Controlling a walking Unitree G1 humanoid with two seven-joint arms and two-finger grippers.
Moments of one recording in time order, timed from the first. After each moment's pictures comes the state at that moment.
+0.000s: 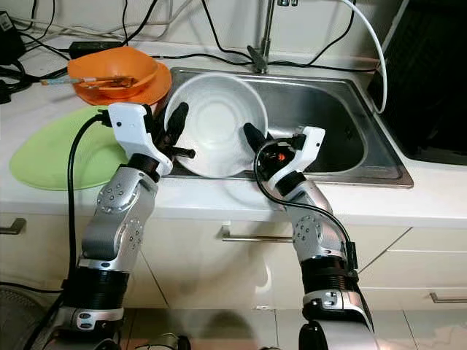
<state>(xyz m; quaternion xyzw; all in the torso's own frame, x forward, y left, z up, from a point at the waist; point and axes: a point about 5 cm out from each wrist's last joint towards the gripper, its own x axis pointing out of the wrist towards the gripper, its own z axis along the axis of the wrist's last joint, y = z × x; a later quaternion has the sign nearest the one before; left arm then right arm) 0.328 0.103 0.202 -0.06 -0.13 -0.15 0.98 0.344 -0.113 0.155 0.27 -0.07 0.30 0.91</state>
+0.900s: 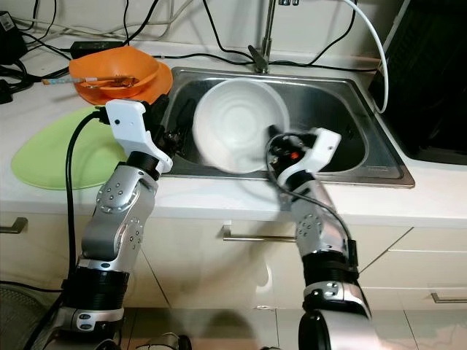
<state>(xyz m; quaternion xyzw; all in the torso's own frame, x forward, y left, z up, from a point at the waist) 0.326 0.104 0.208 -0.06 -0.15 -0.14 0.98 0.361 -0.154 0.149 0.29 -0.07 0.10 0.95</state>
